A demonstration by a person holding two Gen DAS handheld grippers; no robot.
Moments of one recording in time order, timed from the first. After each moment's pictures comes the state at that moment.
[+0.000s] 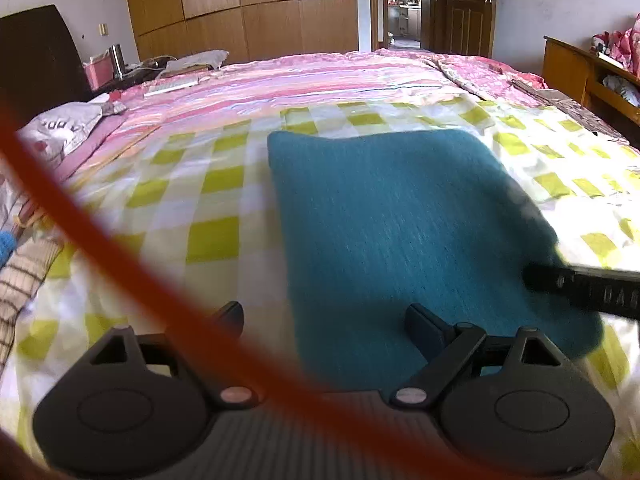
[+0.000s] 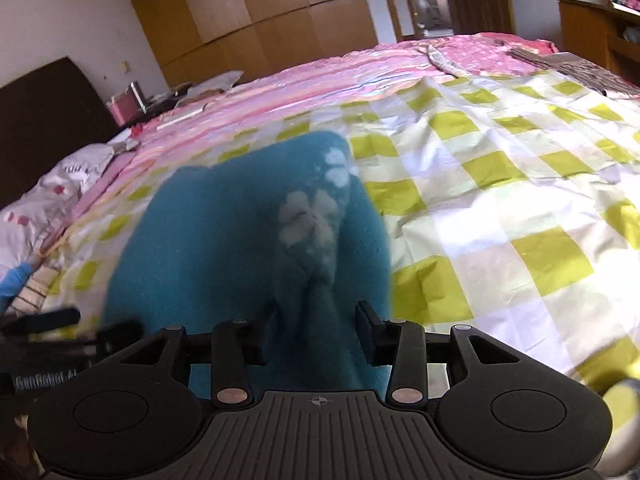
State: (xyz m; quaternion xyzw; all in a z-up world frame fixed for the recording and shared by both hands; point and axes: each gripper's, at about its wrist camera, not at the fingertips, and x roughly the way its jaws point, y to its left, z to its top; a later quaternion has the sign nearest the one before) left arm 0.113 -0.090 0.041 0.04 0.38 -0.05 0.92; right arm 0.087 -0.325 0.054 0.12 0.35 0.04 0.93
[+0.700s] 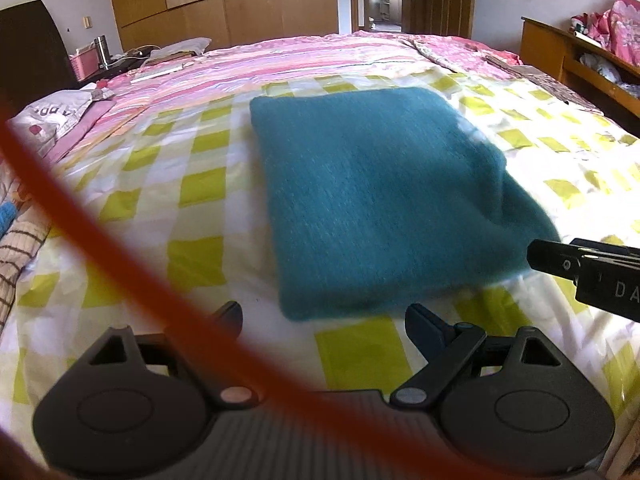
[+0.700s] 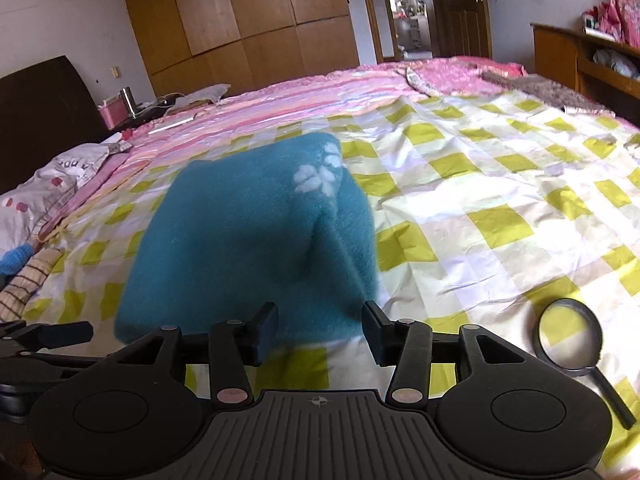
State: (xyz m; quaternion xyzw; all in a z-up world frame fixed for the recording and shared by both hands) left arm 0.056 -0.092 0.031 0.05 0.40 -0.08 0.91; right arm 0.006 -0.300 0.063 0.08 0.33 0.00 0.94
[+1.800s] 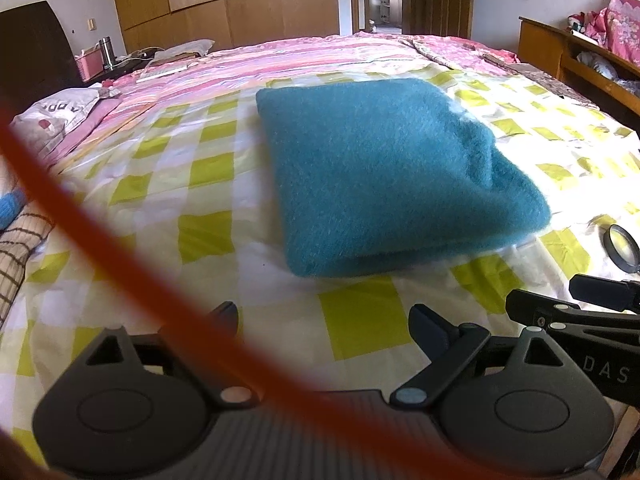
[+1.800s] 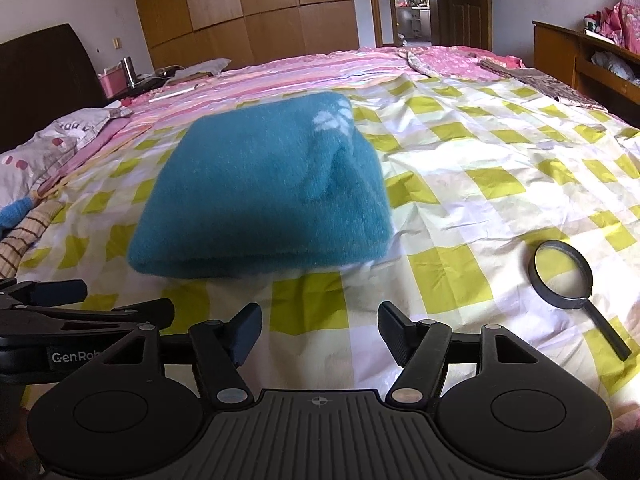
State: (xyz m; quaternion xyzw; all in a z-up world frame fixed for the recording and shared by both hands) left arm 0.025 -0.086 0.025 0.06 0.40 -0.07 0.91; right arm -0.025 -0.278 0.043 0.06 0.37 -0.01 0.93
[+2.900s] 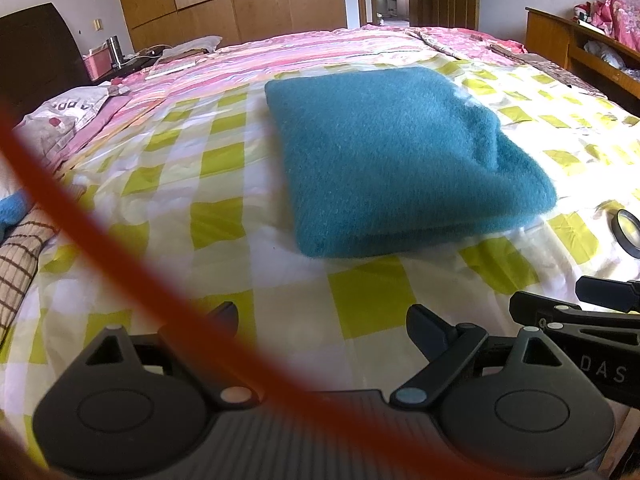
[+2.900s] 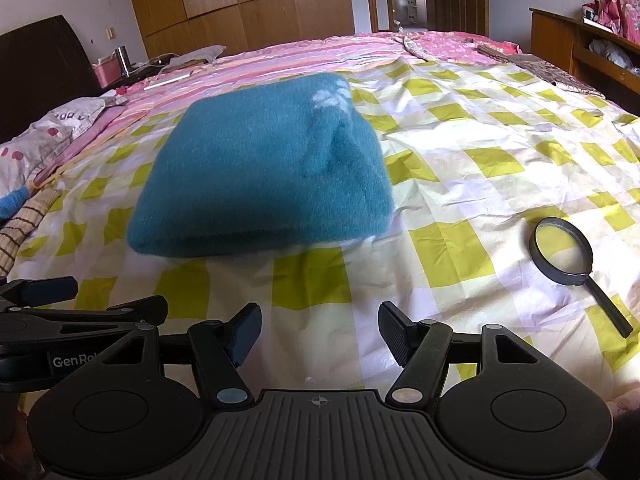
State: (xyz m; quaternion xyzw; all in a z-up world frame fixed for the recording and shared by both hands) left arm 0.017 -0.085 0.022 0.07 0.40 -0.06 0.91; right arm -0.027 -0.276 0.038 0.06 0.38 -0.01 0.92
